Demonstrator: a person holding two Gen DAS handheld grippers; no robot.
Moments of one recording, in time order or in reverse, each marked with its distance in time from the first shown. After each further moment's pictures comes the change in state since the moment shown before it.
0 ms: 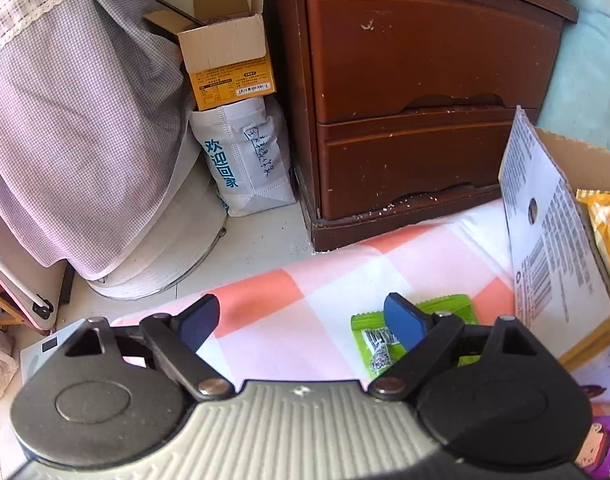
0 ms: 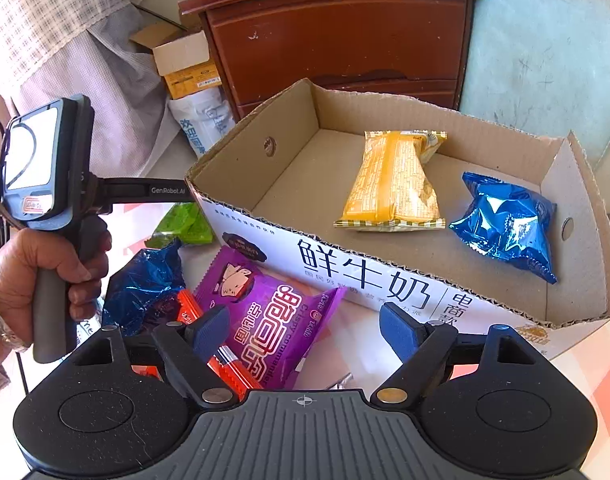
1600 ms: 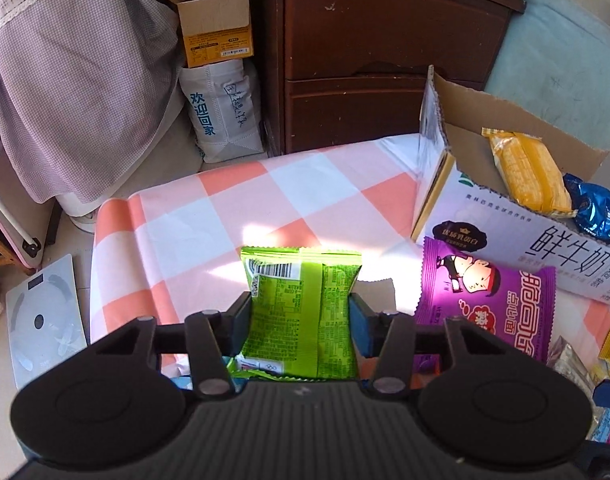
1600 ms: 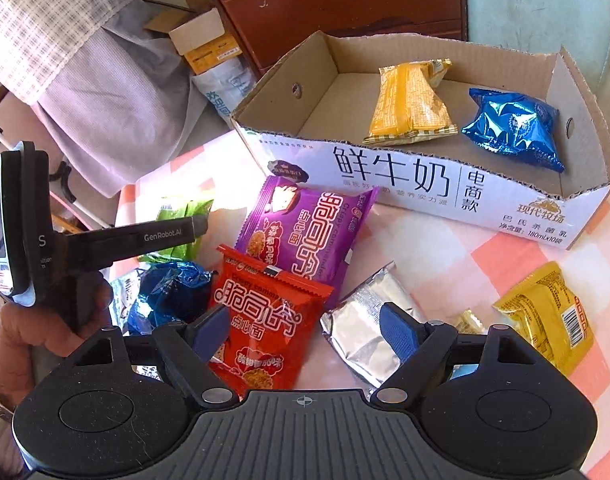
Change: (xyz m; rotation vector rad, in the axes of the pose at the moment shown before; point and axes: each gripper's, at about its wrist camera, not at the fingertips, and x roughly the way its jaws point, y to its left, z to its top) left arm -0.089 0.004 -0.057 -0.043 0.094 -0.123; right arm -0.034 0.007 -0.042 0.131 0.132 0.128
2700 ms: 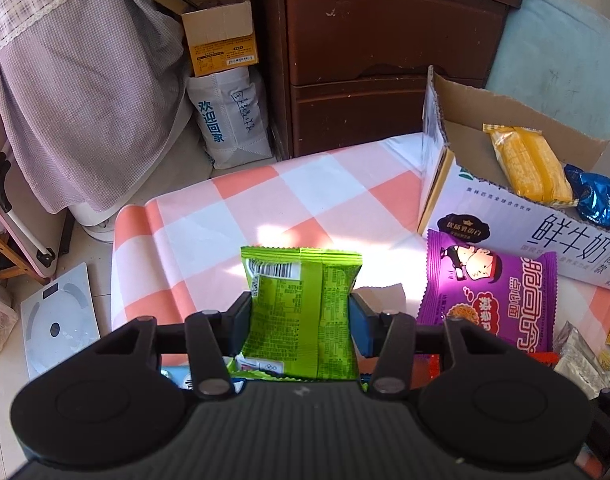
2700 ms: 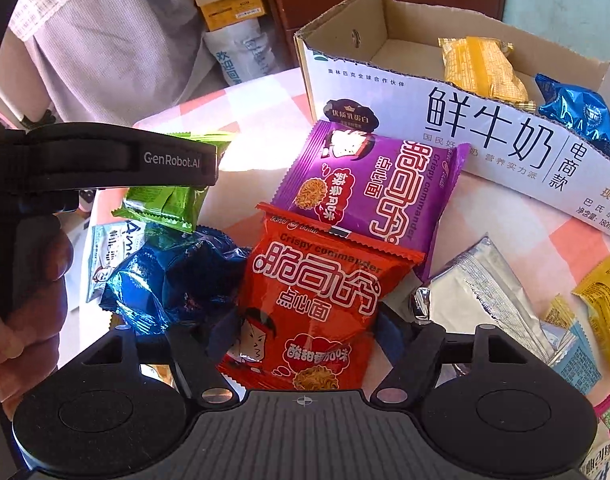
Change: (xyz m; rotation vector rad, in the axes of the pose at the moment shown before) left arm -0.010 0.000 -0.005 0.044 -0.019 0.046; right arm 0.055 0.057 -0.022 -0.134 -0.006 -0.109
